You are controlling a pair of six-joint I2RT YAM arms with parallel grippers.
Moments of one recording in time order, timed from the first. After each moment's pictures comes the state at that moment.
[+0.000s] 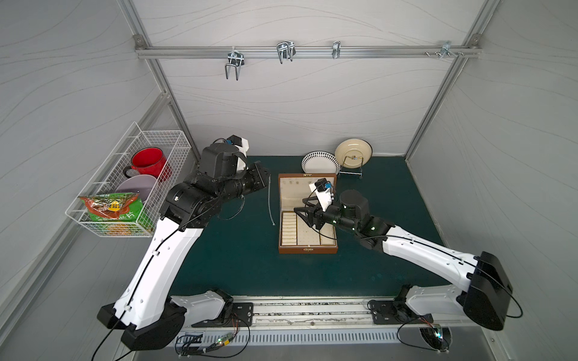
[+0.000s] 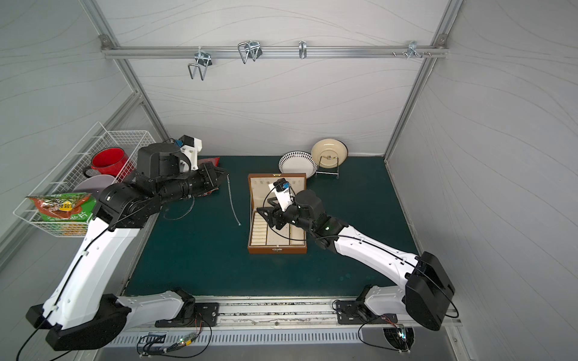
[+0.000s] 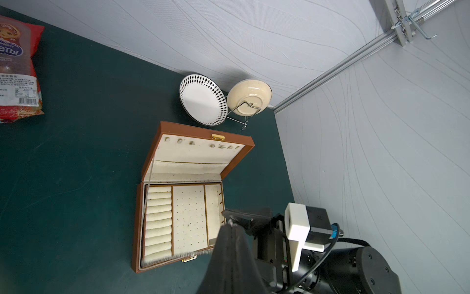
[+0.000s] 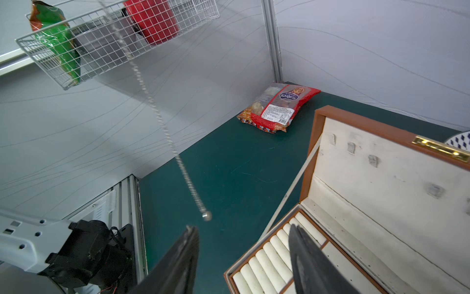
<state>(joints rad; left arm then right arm) -0.49 1.23 1.76 -1.04 0.10 -0.71 0.90 1.29 0.92 0.16 -0.25 0.20</state>
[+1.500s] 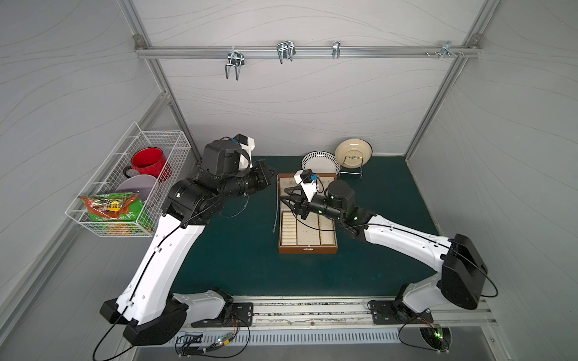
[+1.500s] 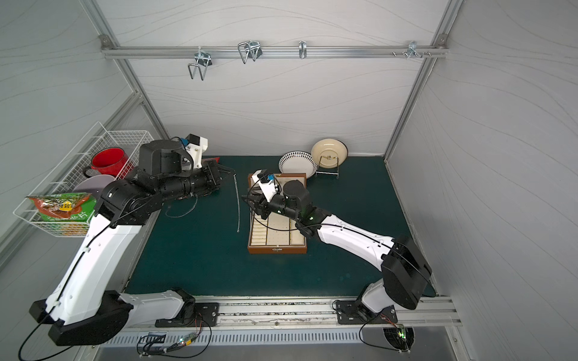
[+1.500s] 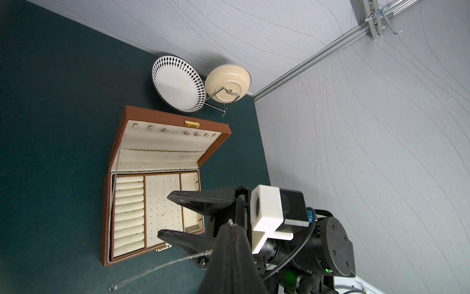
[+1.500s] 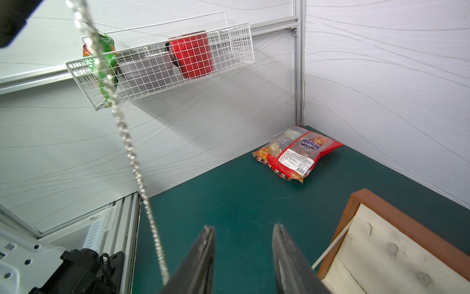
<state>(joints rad) -0.51 1.25 1.80 -1.04 0.20 -0.77 0.92 1.48 1.08 0.33 -0.33 0.12</state>
